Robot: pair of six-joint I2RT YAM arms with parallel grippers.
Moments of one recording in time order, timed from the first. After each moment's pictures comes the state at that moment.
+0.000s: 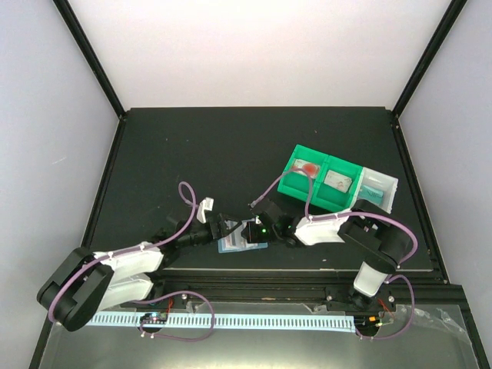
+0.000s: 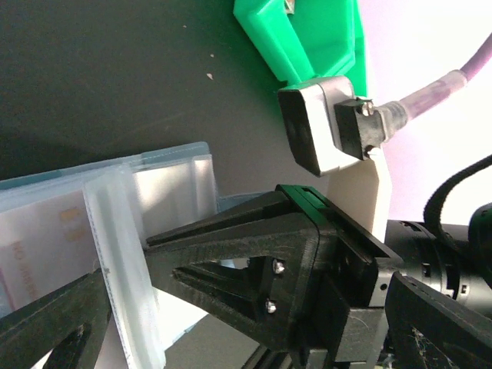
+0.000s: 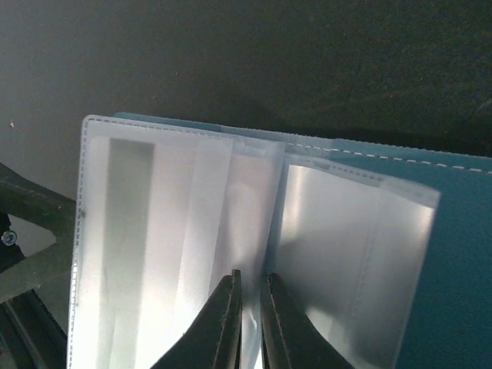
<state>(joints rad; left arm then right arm) -0.57 1.12 0.15 0.53 0.51 -1.04 0.97 1.71 0.70 0.17 -0.19 0.84</state>
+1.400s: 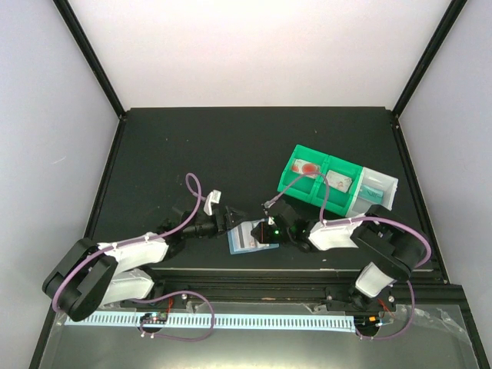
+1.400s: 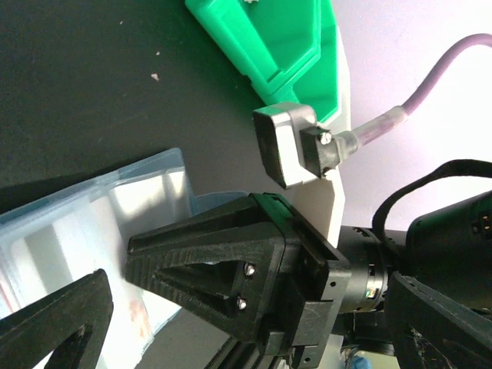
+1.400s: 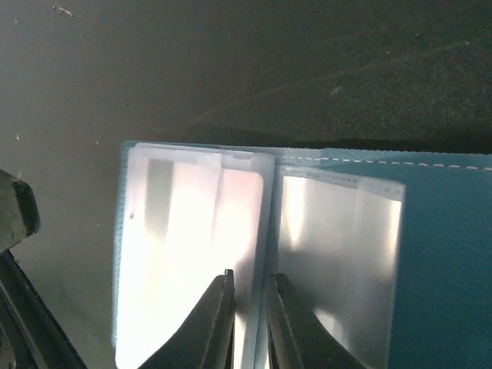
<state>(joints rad) -0.59 1.19 0.27 0.50 0.58 -1.06 0.91 1.61 0.54 0.27 -0.20 0.85</state>
